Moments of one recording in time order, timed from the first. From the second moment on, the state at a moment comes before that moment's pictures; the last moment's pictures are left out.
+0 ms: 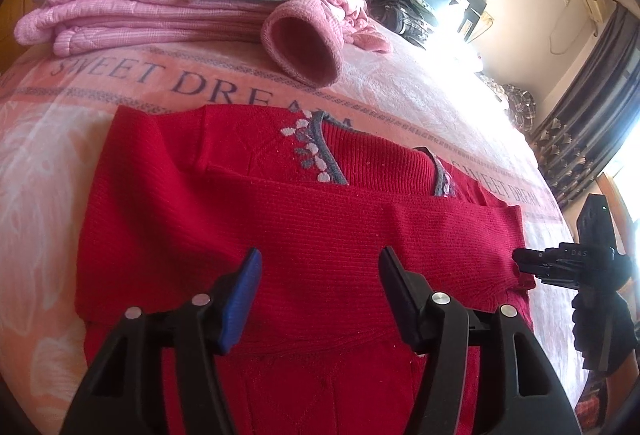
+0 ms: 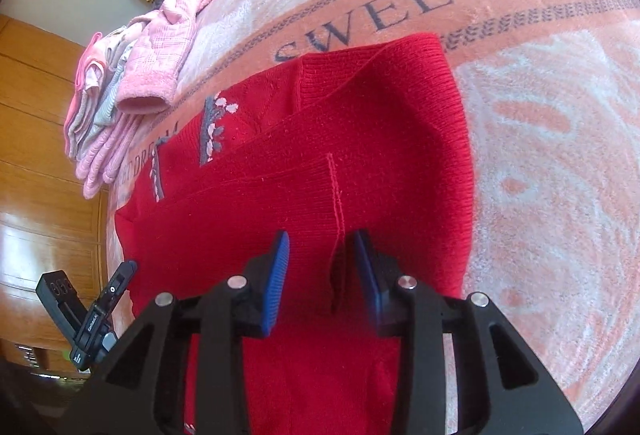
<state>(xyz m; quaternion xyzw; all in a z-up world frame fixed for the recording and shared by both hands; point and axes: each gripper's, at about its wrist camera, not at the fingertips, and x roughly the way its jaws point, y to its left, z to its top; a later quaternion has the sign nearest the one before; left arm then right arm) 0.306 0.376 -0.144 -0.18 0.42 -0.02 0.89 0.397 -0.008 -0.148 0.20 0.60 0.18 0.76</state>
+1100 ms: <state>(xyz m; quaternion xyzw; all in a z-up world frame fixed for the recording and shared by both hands) 0.301 0.376 -0.160 -0.16 0.44 -0.03 0.88 0.378 0.010 -0.149 0.10 0.60 0.18 0.78</state>
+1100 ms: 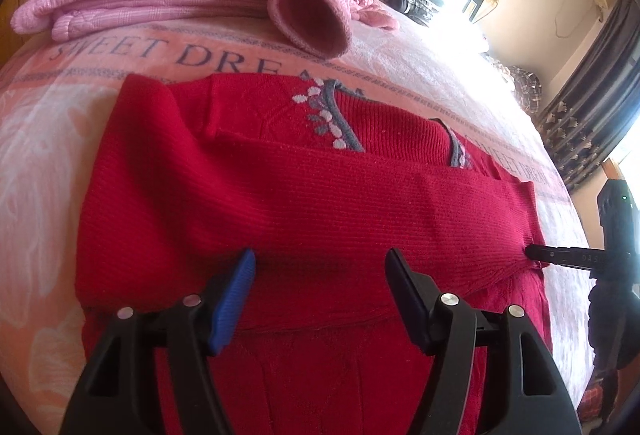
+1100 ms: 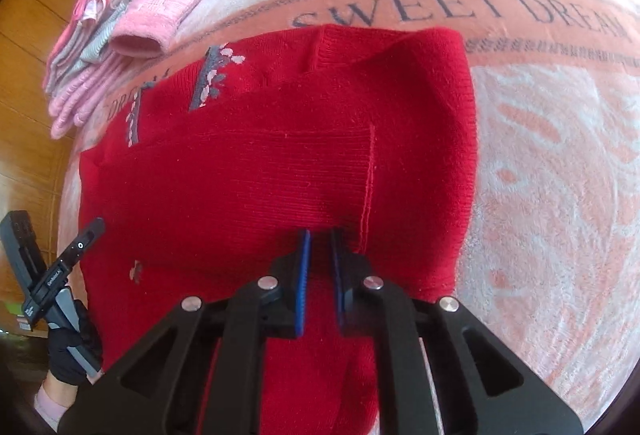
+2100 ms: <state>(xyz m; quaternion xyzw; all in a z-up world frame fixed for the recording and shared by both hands) 0.012 0.410 -0.147 -0.23 0.62 -0.07 0.75 0.096 -0.056 -0.075 0.09 0.65 0.23 0.71</state>
